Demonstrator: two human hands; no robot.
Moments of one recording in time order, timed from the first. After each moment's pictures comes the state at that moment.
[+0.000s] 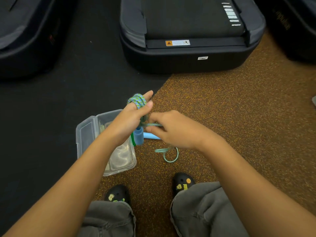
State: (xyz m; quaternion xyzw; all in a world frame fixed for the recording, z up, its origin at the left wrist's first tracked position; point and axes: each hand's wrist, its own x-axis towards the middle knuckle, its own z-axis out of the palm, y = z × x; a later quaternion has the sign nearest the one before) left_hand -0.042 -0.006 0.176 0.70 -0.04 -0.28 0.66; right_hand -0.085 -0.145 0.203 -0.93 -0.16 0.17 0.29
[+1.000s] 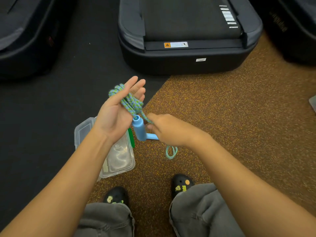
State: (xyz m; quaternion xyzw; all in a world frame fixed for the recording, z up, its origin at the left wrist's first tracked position) left_hand -0.033 0.002 0.195 0.43 0.02 -0.22 0.88; right_hand -0.073 -0.141 0.183 -0.92 -0.15 0.23 0.27
